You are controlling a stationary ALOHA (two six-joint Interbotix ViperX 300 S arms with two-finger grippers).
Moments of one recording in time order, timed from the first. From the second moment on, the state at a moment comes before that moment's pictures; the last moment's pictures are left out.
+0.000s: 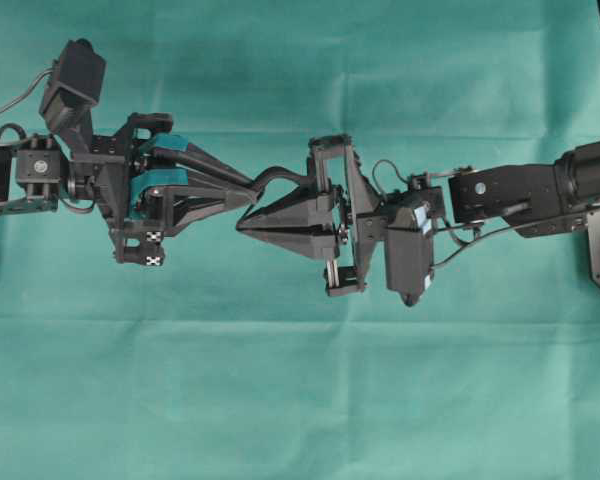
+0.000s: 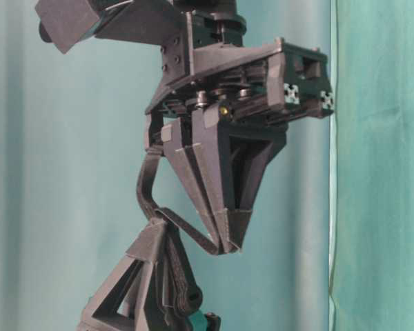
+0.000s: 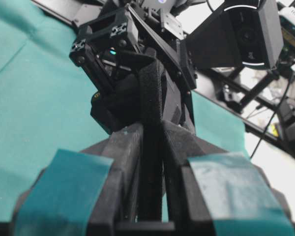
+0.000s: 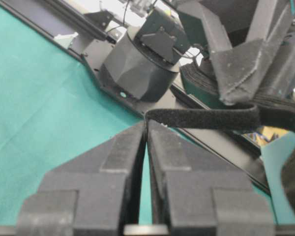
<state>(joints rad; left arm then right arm) 0.03 -0.30 0.91 -0.02 -0.61 -0.50 -0.03 0.13 0.69 -0.25 -0.82 -0.29</state>
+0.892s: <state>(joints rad) 0.04 -0.30 0.91 -0.02 -0.65 -0.50 0.03 0.14 0.68 -0.25 -0.75 -0.27</state>
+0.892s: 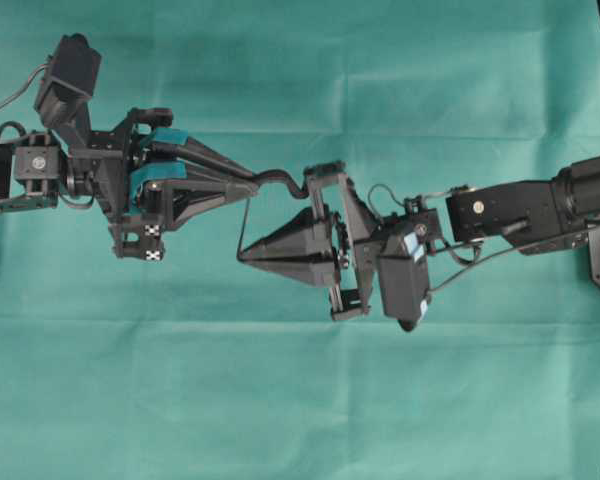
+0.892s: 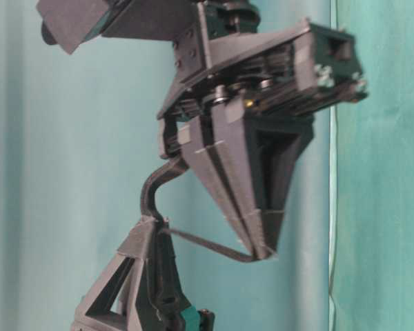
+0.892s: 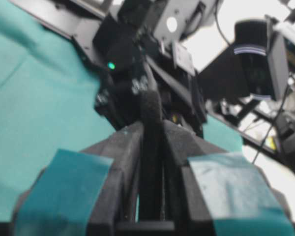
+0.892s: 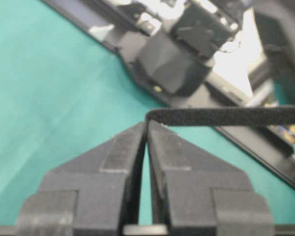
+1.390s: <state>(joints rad) 0.04 -0.30 0.92 -0.02 -0.66 -0.50 0.04 0.14 0.68 -0.25 -0.75 -0.27</state>
